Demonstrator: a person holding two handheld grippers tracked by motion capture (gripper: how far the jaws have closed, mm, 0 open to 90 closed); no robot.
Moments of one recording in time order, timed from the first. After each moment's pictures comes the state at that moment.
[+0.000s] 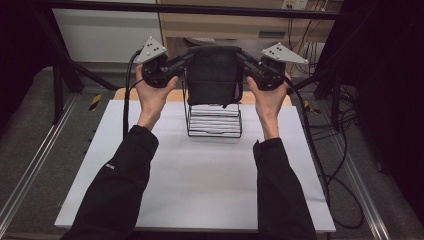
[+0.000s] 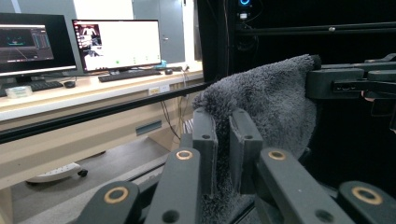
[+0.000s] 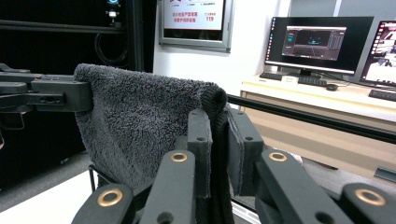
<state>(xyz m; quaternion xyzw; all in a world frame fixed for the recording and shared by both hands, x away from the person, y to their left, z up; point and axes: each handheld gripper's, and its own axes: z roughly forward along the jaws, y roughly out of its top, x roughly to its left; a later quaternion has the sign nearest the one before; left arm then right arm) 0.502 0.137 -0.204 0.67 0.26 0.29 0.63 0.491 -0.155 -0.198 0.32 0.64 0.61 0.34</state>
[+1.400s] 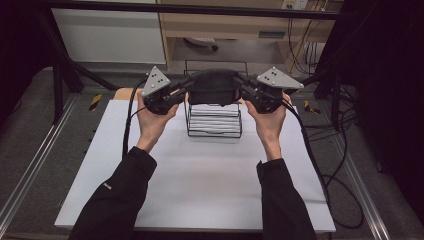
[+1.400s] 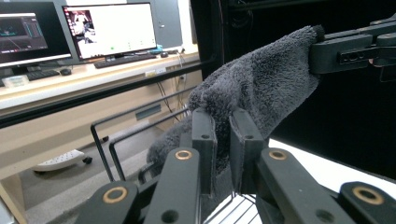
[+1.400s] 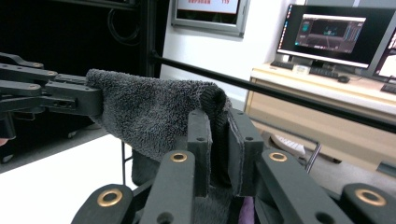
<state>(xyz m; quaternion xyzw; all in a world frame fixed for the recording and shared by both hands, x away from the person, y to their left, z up) 0.468 0.137 -0.253 0.70 0.25 0.30 0.60 0.457 -0.154 -0.234 0.30 0.68 0.58 0.34</state>
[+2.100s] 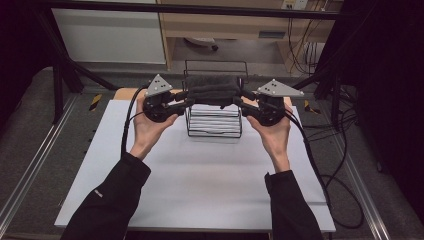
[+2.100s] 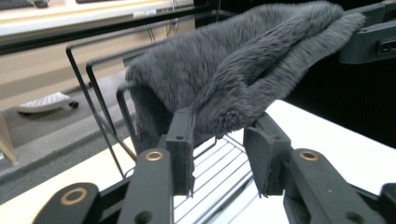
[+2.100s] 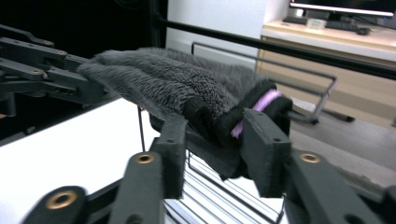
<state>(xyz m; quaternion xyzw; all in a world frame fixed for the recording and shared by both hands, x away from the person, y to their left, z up) 0.460 0.140 -0.264 0.75 0.30 0.23 0.54 0.438 -0.162 -0.252 0.34 0.72 0.54 0.29</state>
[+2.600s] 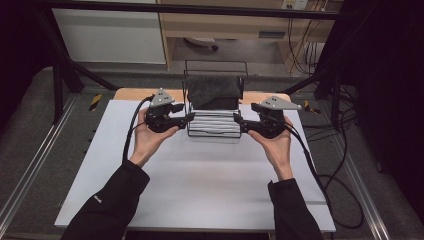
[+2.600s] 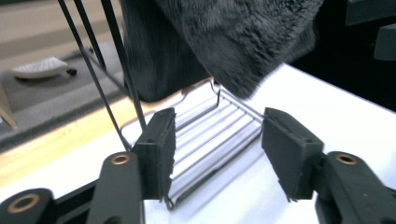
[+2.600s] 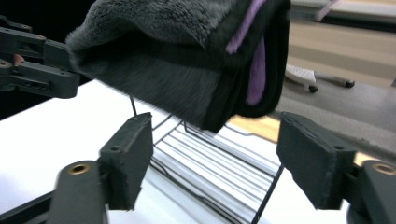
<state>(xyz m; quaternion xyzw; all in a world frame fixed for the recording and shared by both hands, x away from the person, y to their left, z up) 0.459 0.141 -0.301 0.78 0.33 0.21 0.50 0.437 -0.174 -0.296 0.38 0.72 0.51 0.26</state>
